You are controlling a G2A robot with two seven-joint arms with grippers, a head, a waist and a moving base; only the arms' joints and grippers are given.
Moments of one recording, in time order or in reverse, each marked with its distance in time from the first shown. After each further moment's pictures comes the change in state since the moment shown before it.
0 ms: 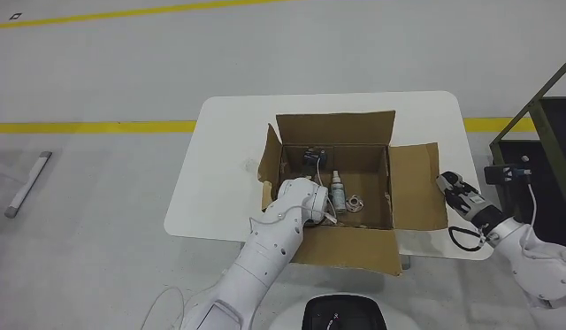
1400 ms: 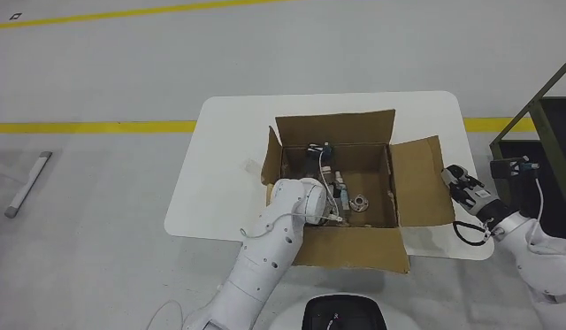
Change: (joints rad) left arm 0.139 0.030 -0.131 -0.355 0.048 -0.073 -0.070; right arm 0.019 0.005 0.021 -0.007 -0.013 -0.005 0.003
